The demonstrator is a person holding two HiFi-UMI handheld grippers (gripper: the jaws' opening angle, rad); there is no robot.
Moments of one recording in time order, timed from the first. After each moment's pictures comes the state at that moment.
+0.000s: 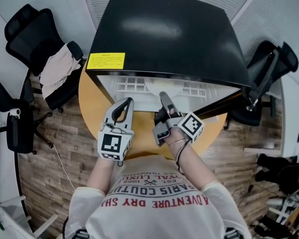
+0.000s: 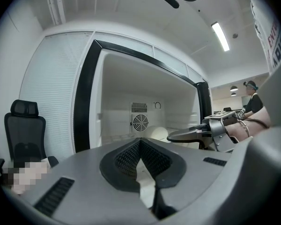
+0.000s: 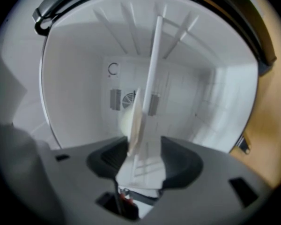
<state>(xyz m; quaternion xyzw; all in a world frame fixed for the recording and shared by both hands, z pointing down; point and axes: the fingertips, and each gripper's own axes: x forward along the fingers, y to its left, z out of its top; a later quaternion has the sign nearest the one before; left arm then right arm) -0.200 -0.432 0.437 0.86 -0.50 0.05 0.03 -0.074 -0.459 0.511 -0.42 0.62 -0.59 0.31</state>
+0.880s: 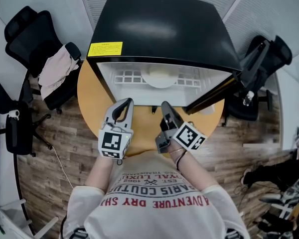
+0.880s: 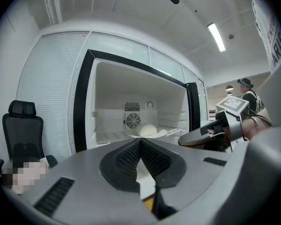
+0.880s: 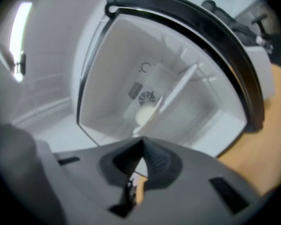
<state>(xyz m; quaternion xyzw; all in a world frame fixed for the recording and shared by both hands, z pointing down) -0.191 -0.398 0.440 0.87 -0.48 0.06 0.02 -0.064 -0.392 0.488 -0.48 0.74 -0.44 0.18</state>
